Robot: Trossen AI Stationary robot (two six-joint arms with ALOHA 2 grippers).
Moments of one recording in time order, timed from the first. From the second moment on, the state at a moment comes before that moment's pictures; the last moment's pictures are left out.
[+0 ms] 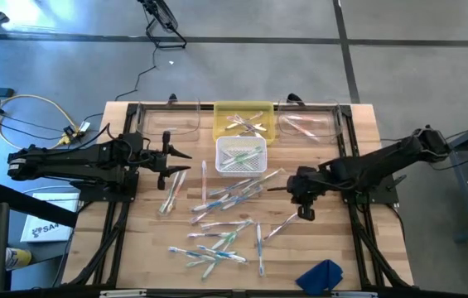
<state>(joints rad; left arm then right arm) 0.12 0.61 0.50 -0.10 0.06 0.57 0.24 1.20 0.75 -0.63 -0.05 0.46</state>
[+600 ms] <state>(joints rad) 0.12 0.61 0.50 -0.10 0.06 0.57 0.32 1.22 0.75 -0.61 0.05 0.31</state>
